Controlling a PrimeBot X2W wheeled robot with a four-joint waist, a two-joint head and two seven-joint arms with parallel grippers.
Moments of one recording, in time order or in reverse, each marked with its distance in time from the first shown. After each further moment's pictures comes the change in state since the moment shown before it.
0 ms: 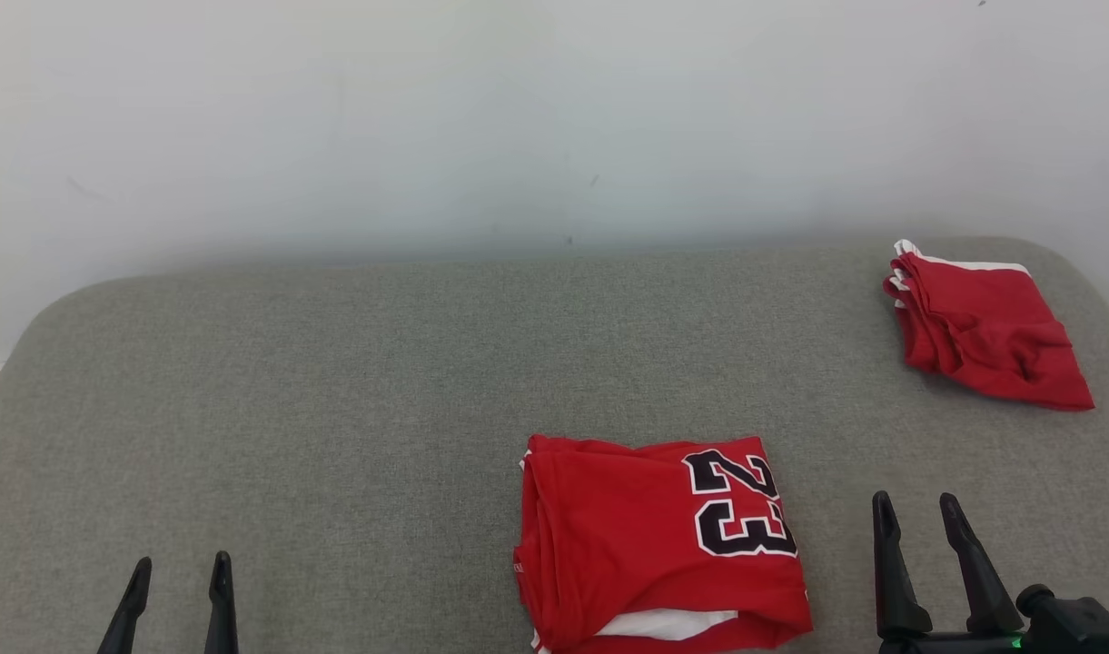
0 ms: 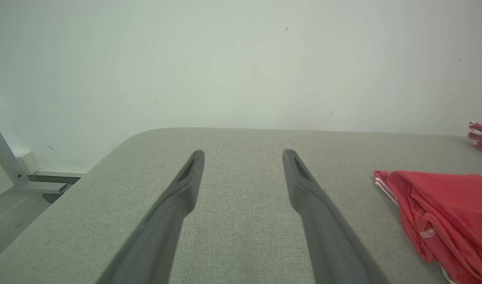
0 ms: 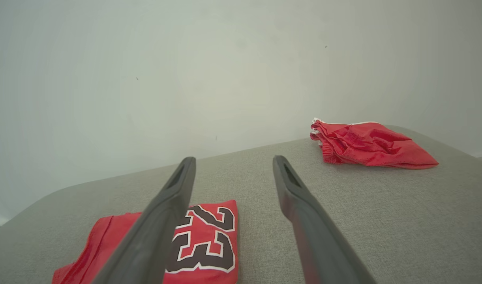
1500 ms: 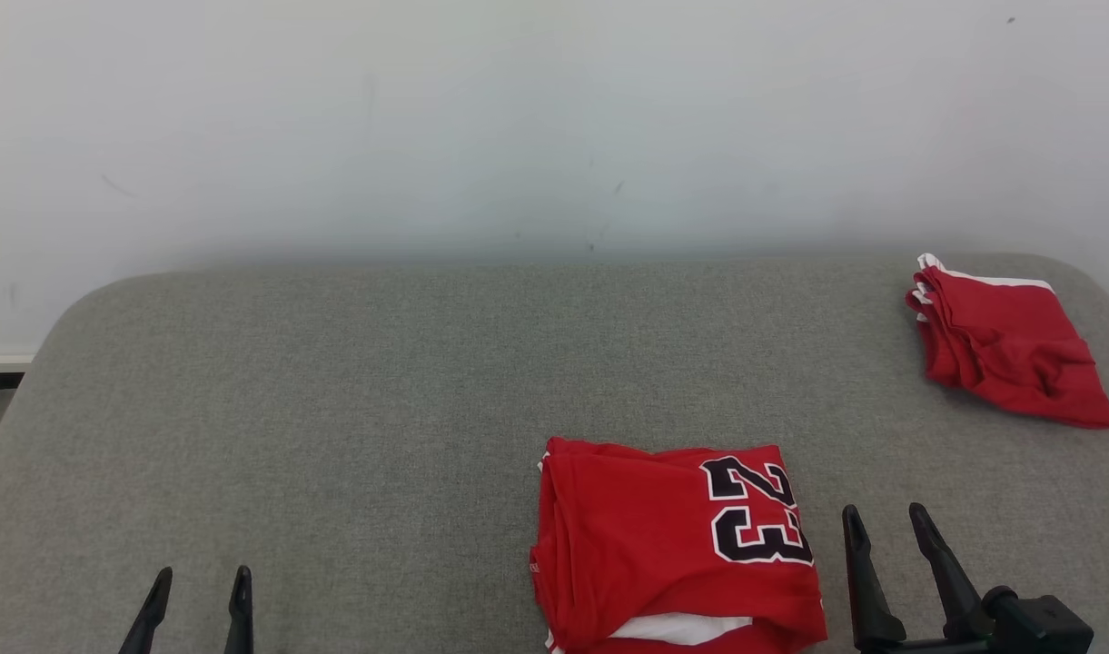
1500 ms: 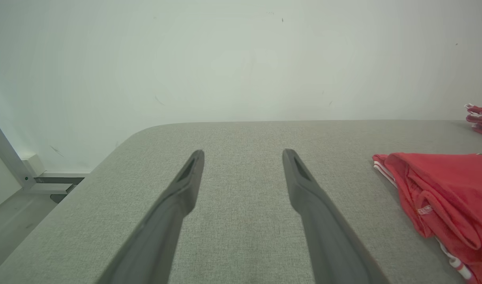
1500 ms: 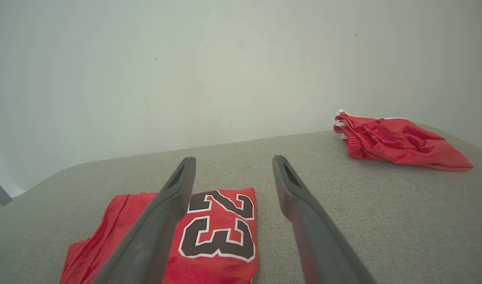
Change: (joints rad) left arm 0.020 0.027 -0.047 0.002 0.019 0.000 0.000; right arm -0.011 -0.012 0.048 0.047 -0.035 0.000 0.006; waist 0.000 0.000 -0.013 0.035
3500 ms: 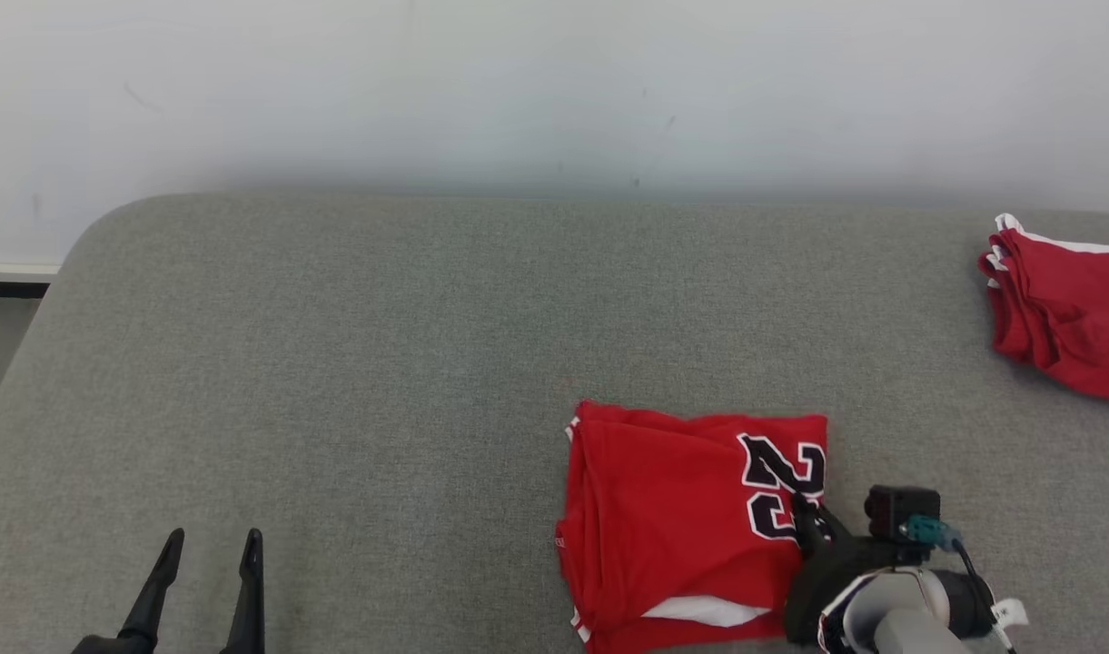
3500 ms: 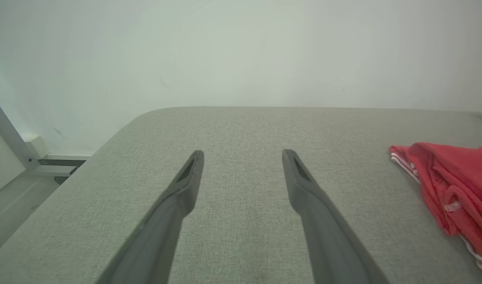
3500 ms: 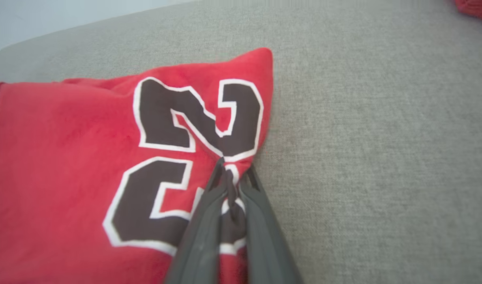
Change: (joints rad) left arm -0.068 0.010 -0.032 0.018 -0.021 0.000 0.000; right arm -0.501 0.039 0.054 0.864 -0.004 -0.003 0.069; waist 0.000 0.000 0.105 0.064
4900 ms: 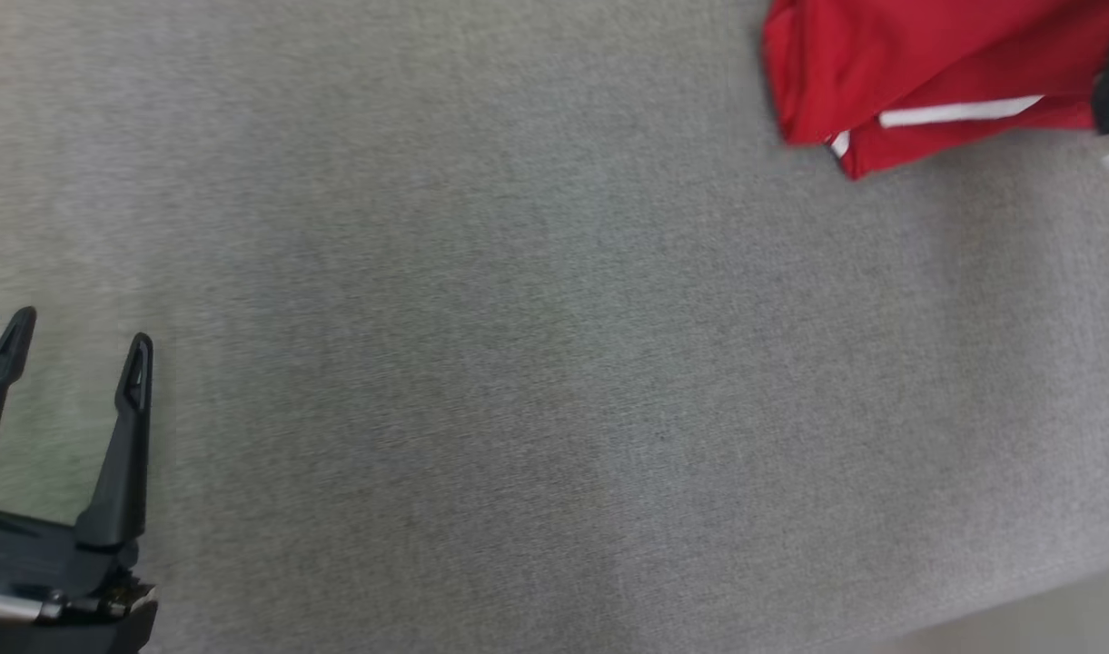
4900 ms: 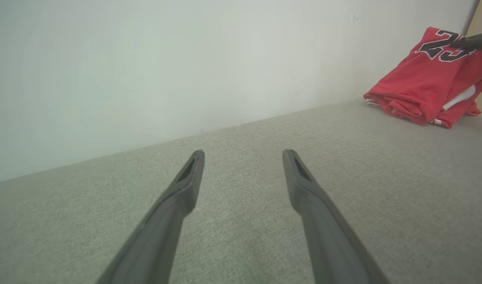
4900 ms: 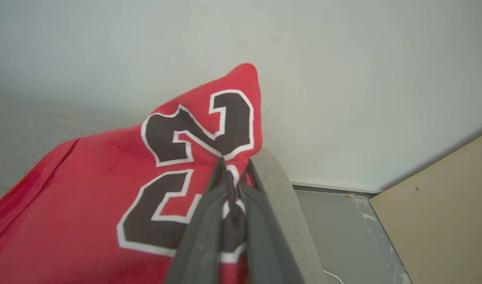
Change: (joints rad) left arm -0.128 0.273 0.011 -0.434 -0.079 0.001 0.000; right arm -0.730 -0.434 0.178 -0.165 -0.001 0.001 0.175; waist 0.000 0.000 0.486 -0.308
